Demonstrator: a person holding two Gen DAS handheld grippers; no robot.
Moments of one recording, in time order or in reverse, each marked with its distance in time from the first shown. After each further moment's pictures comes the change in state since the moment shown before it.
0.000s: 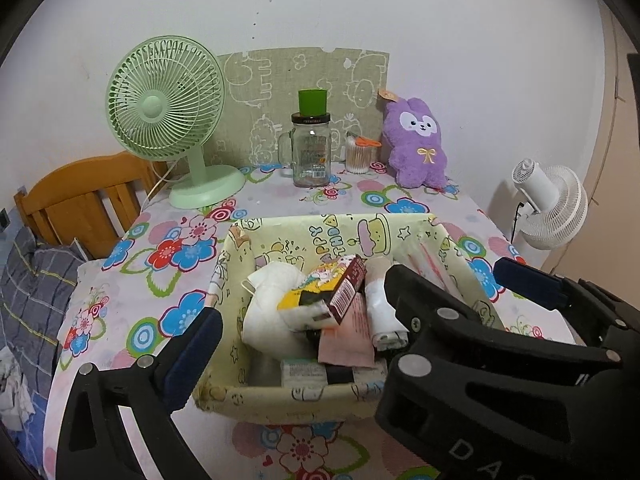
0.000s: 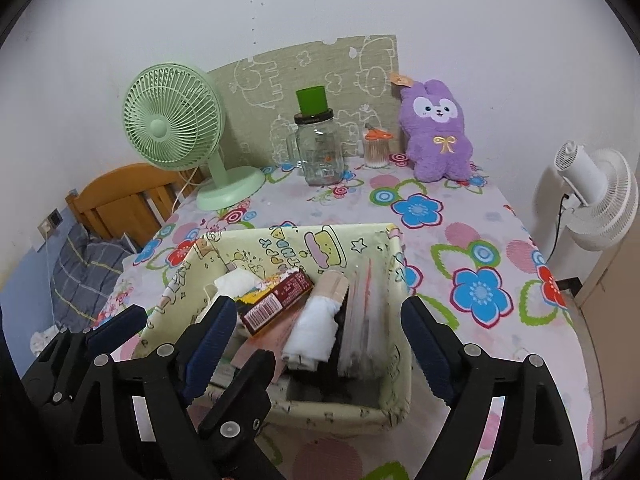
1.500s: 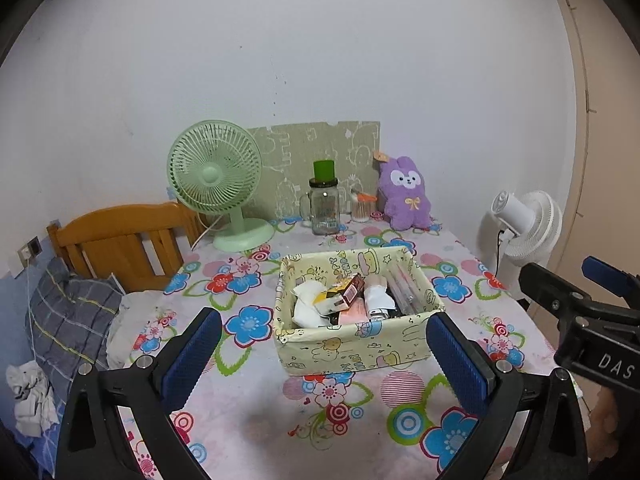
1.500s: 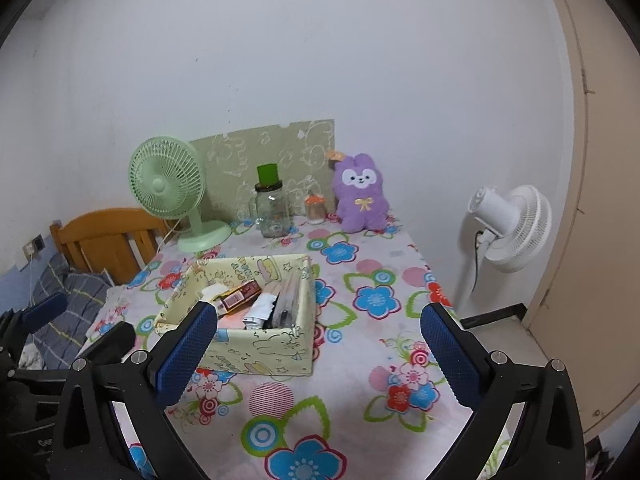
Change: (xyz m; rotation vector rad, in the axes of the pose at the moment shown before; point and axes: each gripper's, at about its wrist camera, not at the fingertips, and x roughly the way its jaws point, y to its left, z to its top) left arm -0.150 0.006 -0.034 0.039 -0.198 0.044; right arm -0.168 -0.024 -0.047 0.005 -0.234 -0.161
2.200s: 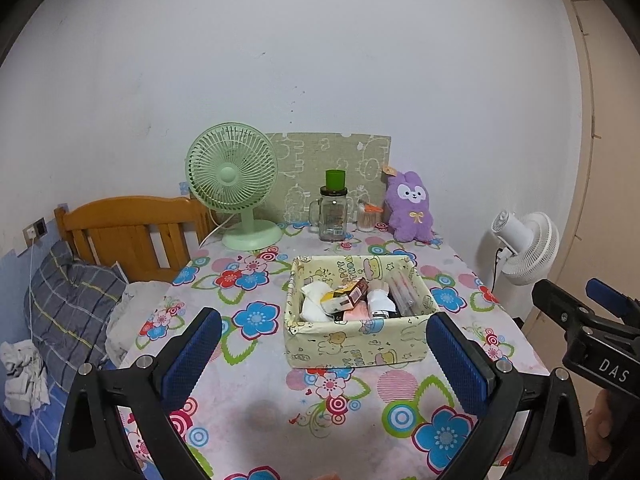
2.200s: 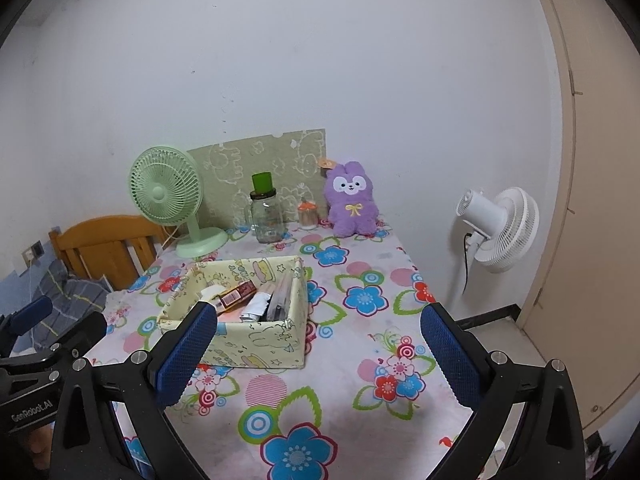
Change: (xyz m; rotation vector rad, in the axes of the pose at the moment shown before) left arm -0.024 0.014 -0.008 -0.075 -0.028 0.005; right arm -0.027 -0.006 -0.007 0.007 -0.027 -0.012
